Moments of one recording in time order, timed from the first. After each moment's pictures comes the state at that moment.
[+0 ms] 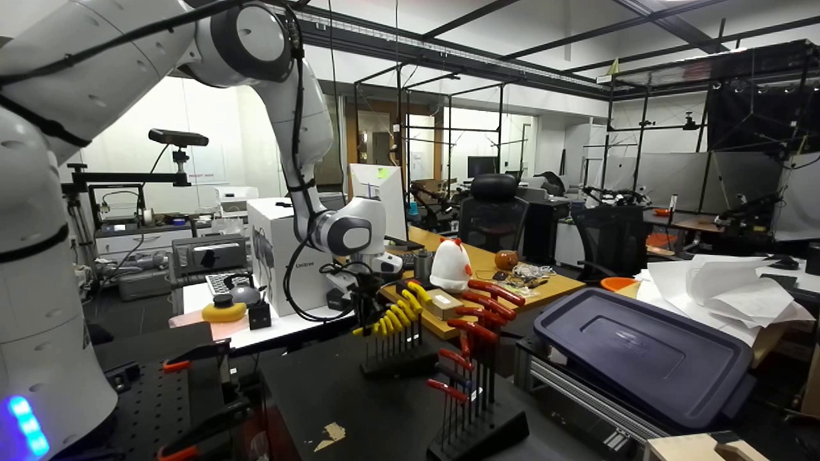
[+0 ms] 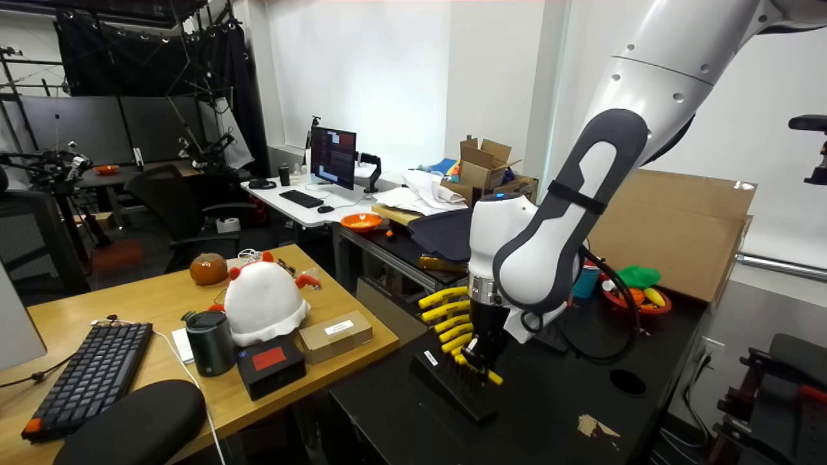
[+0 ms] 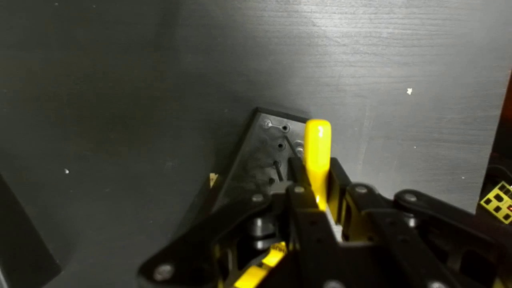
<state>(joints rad) 0.27 0.76 0.00 -2.06 0.06 2.81 0.17</state>
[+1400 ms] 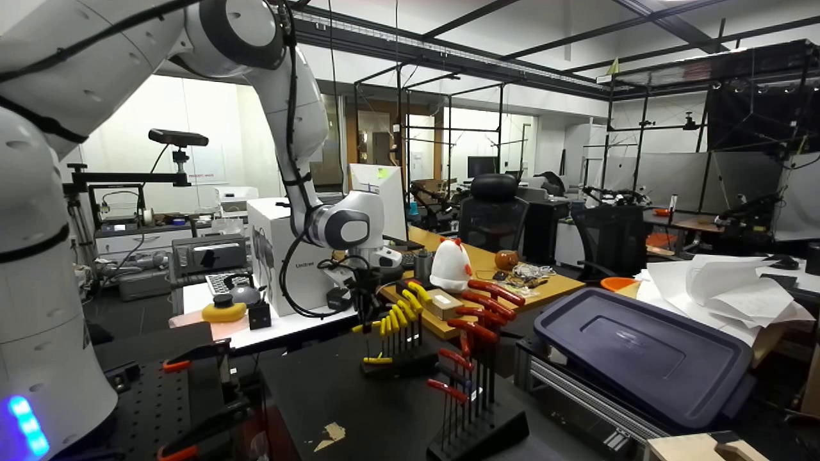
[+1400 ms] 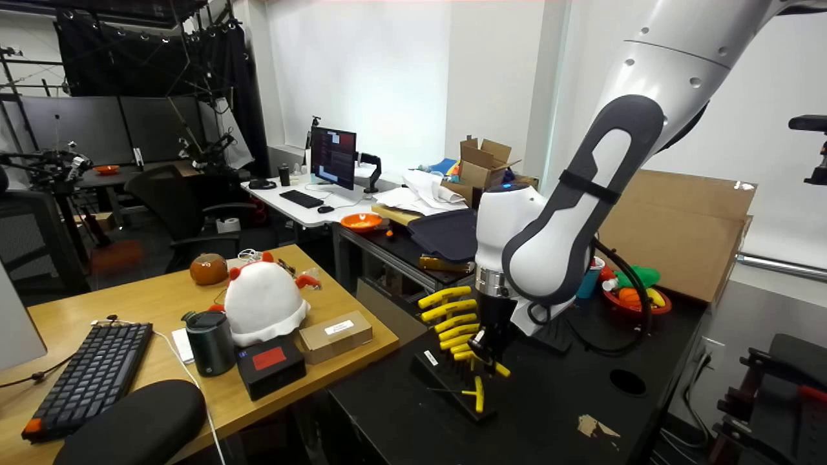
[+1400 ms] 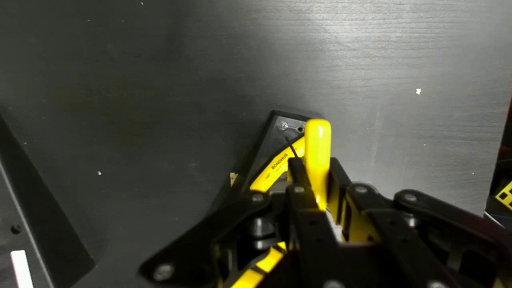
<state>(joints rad) 0.29 0.70 -0.03 -2.12 0.05 2.81 0.21</state>
